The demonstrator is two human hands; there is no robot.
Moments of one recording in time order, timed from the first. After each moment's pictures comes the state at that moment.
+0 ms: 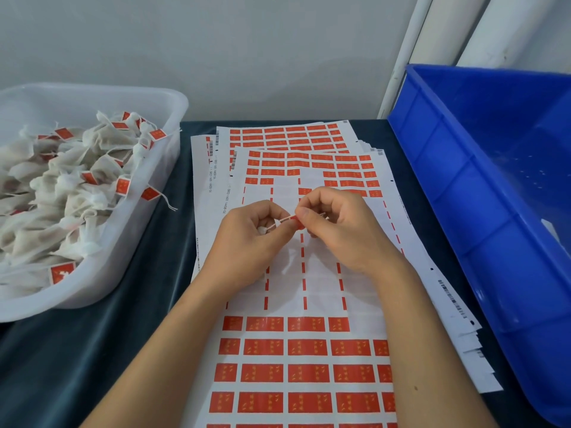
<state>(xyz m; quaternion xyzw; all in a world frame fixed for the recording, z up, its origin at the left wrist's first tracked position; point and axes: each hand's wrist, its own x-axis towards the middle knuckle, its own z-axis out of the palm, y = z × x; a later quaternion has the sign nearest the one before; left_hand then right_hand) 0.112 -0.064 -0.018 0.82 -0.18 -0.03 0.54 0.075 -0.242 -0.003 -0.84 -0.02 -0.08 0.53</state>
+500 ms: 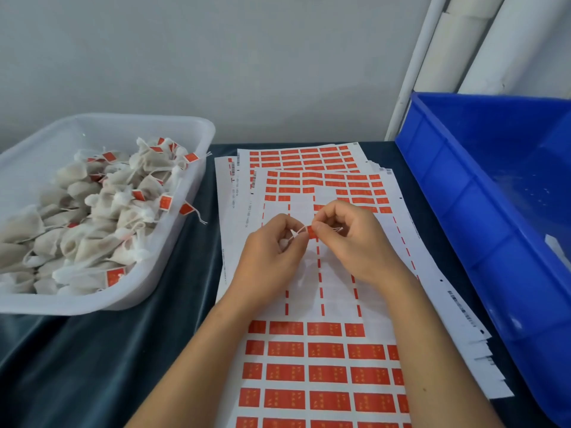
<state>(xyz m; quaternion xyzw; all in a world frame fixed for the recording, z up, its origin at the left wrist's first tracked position) 0.098 -0.062 -0.018 0.83 -0.17 0.00 0.52 0.073 -0.237 -0.003 -0.85 -0.02 -0.13 0.51</state>
